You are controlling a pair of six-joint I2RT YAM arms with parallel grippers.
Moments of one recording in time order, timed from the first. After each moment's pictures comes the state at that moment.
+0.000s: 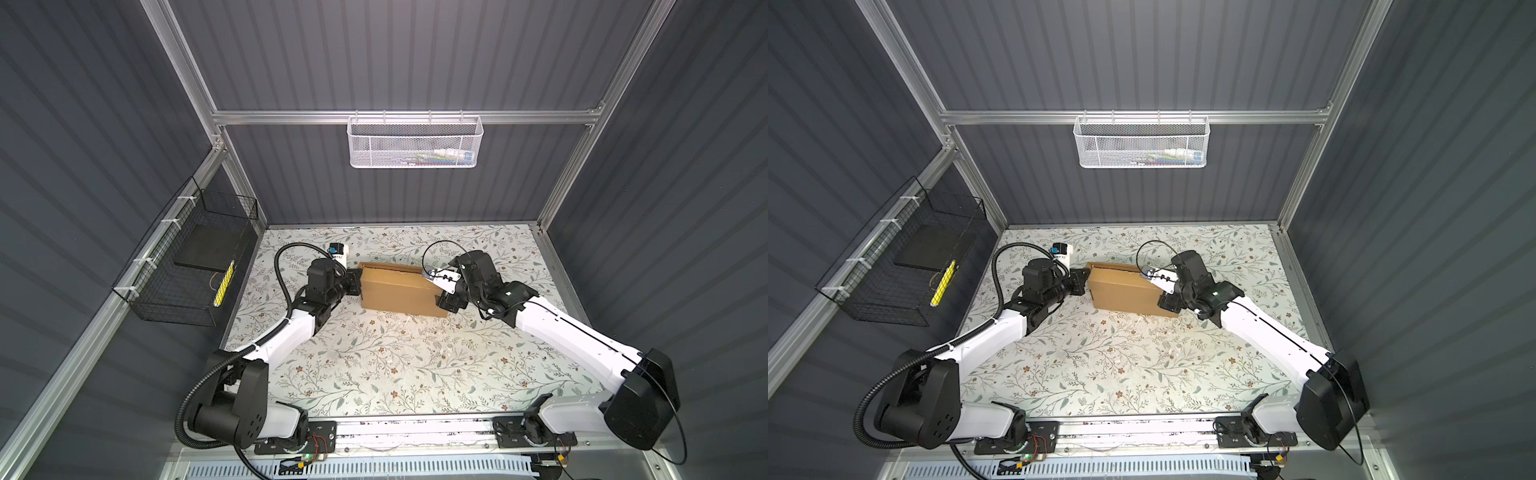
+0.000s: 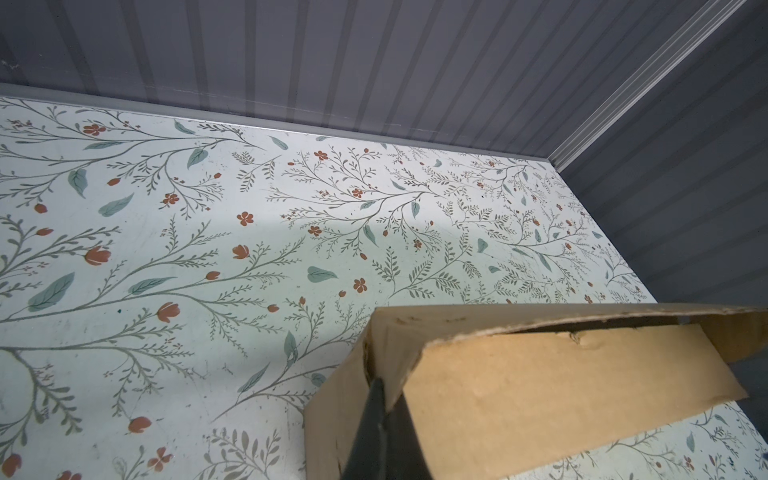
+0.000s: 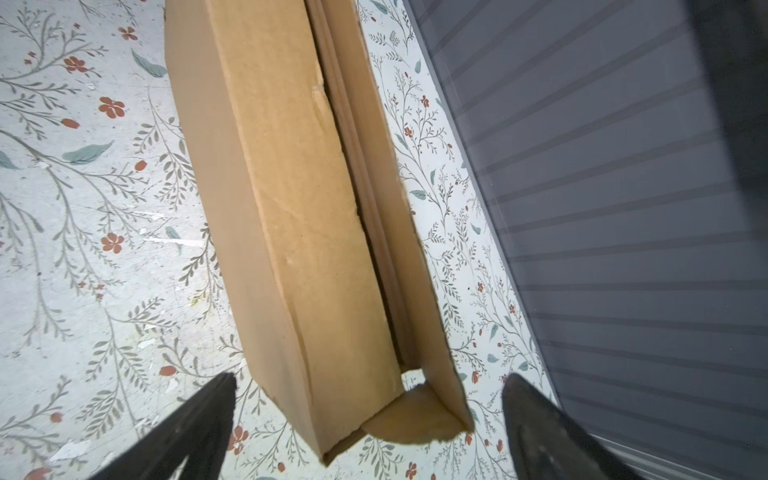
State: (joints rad) left arm -0.34 1.39 0.78 0.18 0.22 -0.31; right arm 0.62 1.36 1.09 -0.42 0.13 -0.75
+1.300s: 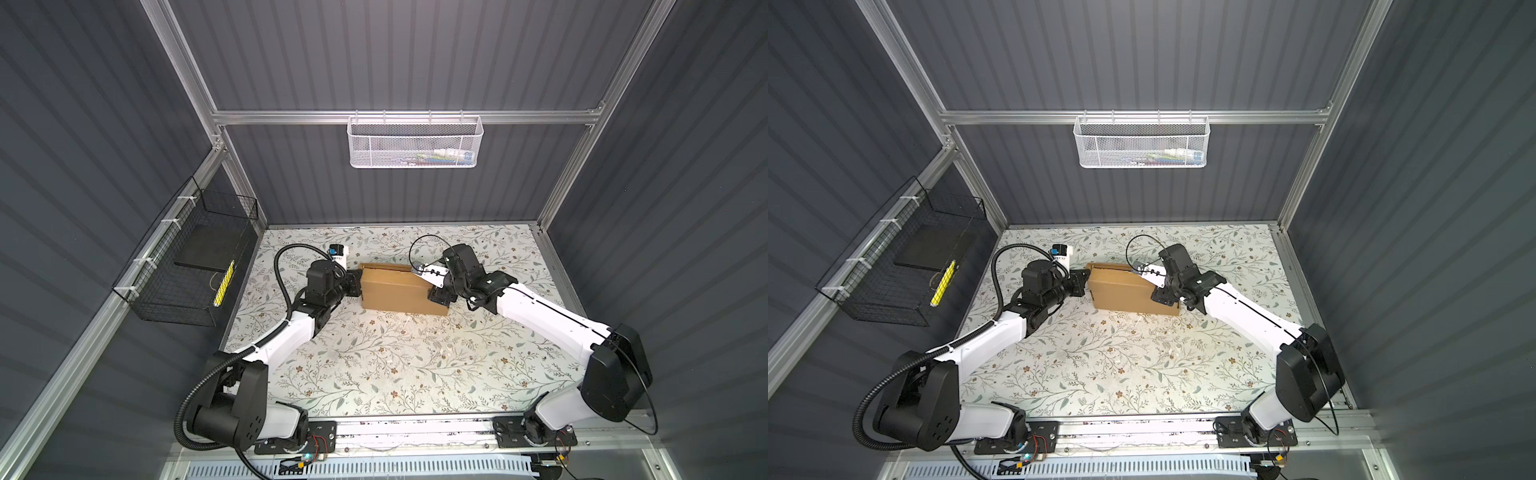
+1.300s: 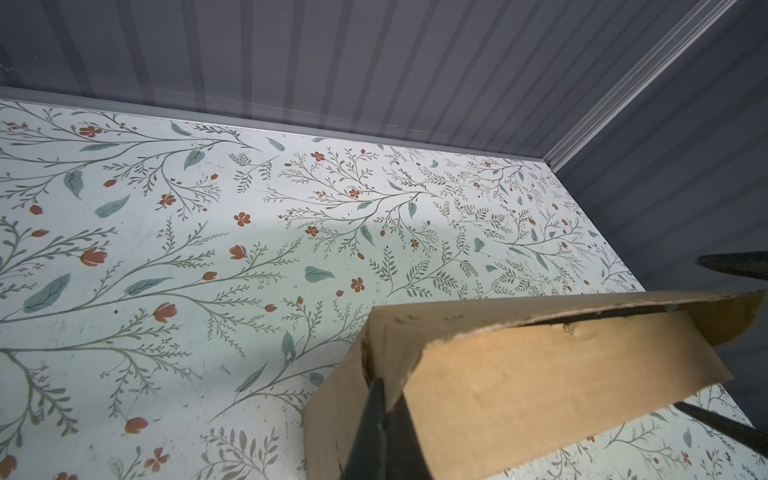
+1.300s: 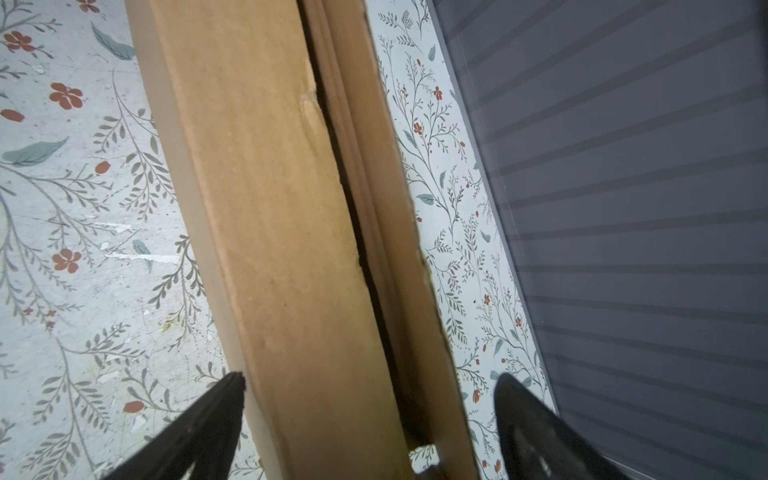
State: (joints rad) left arm -0.34 1.38 0.76 0.20 0.22 -0.31; right arm 0.63 1.51 1.18 -0.41 0.14 -0.76
